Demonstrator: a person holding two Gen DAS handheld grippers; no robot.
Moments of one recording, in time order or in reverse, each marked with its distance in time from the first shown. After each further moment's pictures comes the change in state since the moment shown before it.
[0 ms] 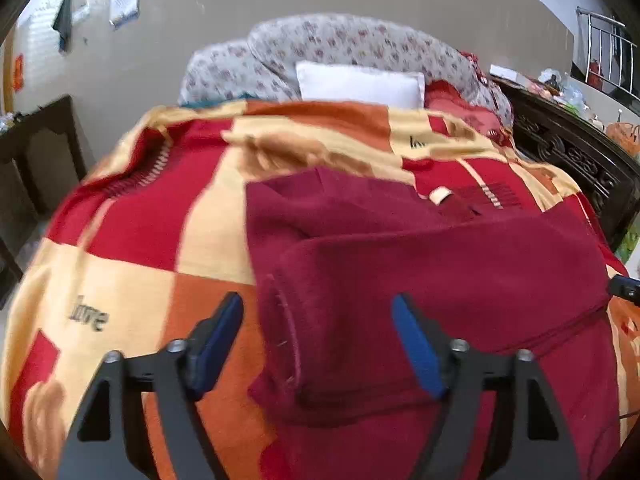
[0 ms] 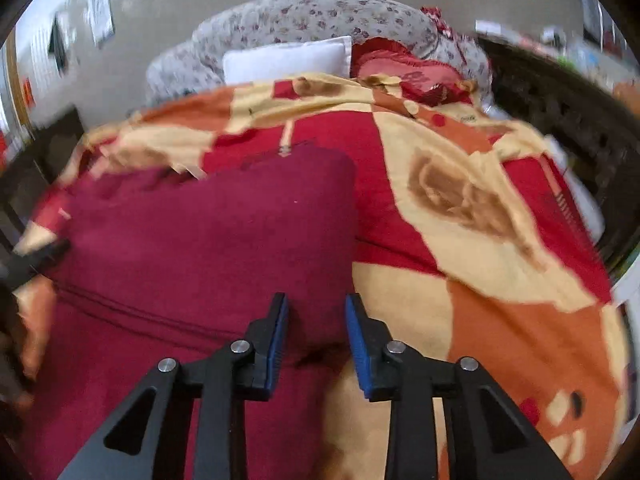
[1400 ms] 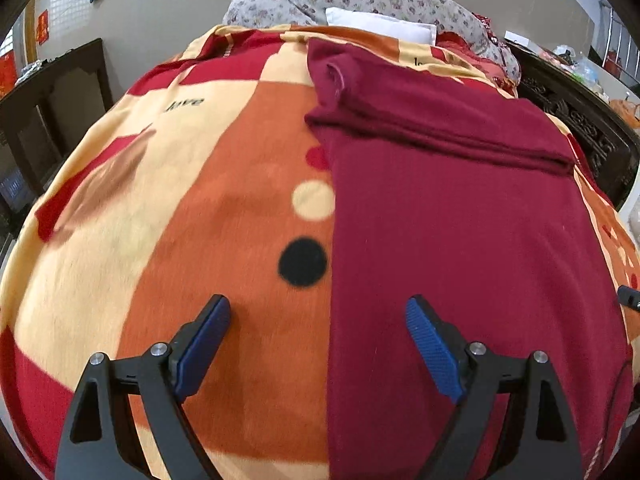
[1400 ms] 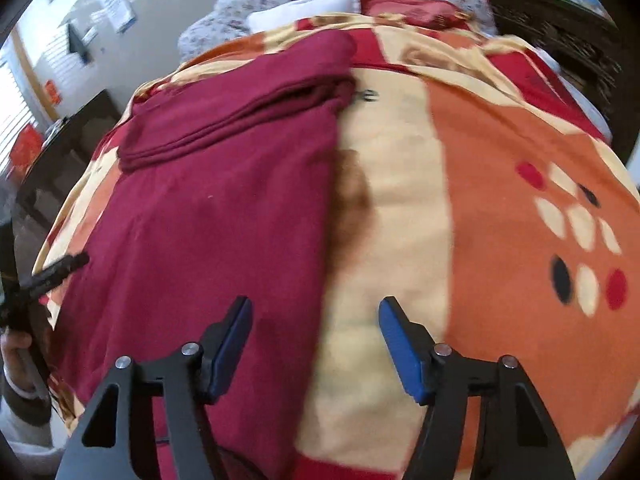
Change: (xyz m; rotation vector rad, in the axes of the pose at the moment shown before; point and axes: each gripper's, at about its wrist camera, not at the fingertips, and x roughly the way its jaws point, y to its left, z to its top) left arm -0.112 0.012 -0.153 -0.073 0.207 0.038; right arm -0.082 -0.007 -0.157 0.058 0.157 0.110
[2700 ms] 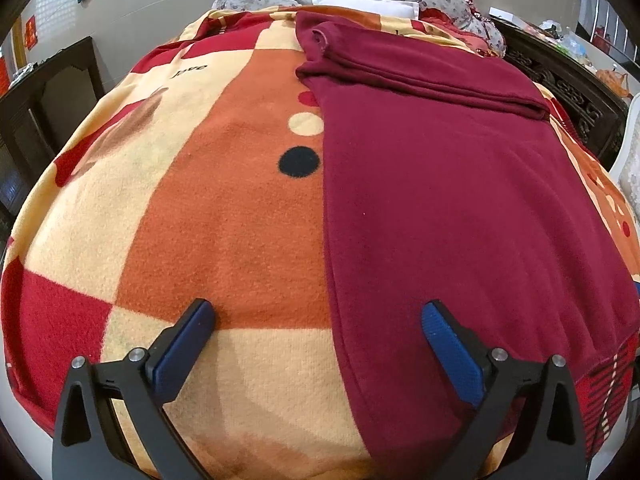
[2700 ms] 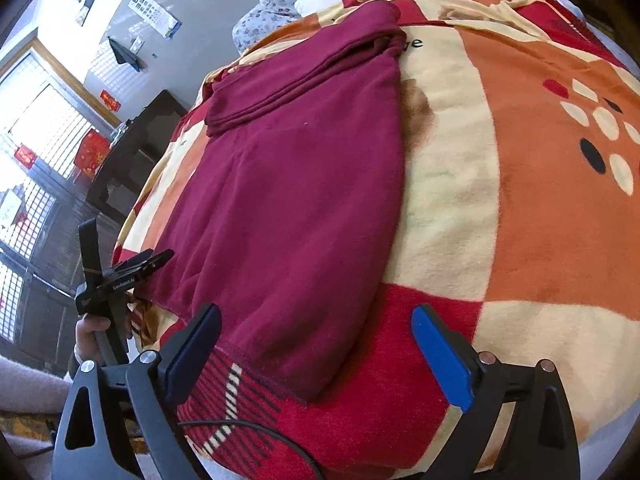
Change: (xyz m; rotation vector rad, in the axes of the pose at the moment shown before) left arm -0.024 0.001 -0.053 0.063 0.053 -0.011; right arm -0.034 0.012 -0.065 0.027 0.065 0.309
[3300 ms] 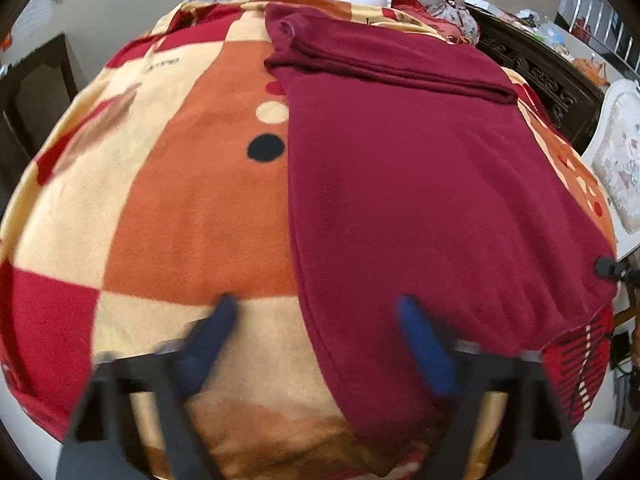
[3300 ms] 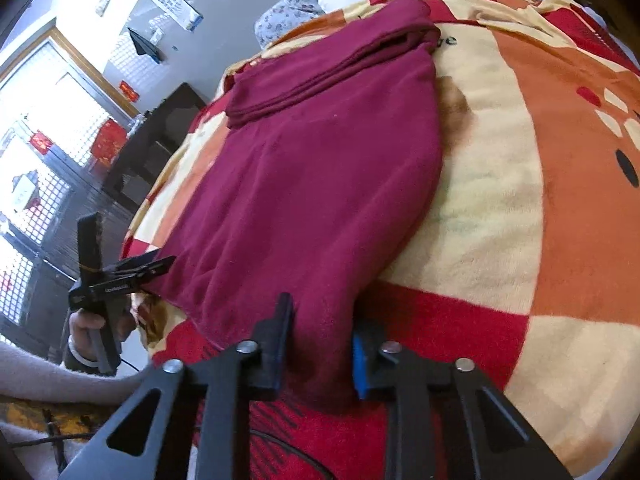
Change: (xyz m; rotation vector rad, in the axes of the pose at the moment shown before) left arm -0.015 -0.004 -0.001 0.050 0.054 -0.099; right arm 0.018 0.009 0.003 -0.044 -0.012 0.075
